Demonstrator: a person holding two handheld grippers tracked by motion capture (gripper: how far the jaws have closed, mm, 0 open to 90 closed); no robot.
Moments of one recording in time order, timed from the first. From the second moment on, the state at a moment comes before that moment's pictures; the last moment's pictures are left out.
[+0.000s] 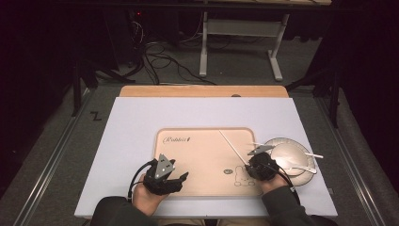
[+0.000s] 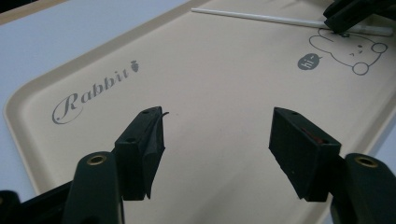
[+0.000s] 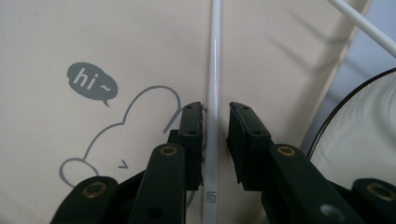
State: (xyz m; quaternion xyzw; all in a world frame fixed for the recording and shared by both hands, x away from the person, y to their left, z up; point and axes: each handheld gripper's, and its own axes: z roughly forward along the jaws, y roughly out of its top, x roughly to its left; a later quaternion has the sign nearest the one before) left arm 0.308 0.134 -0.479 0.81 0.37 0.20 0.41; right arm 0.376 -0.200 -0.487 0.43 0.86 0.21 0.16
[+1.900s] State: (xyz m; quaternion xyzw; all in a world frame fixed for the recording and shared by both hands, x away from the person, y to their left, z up) left arm 0.311 0.131 -0.483 0.82 0.37 0.20 0.40; right arm 0.340 -0.276 -0.397 0.40 0.82 0.39 0.14
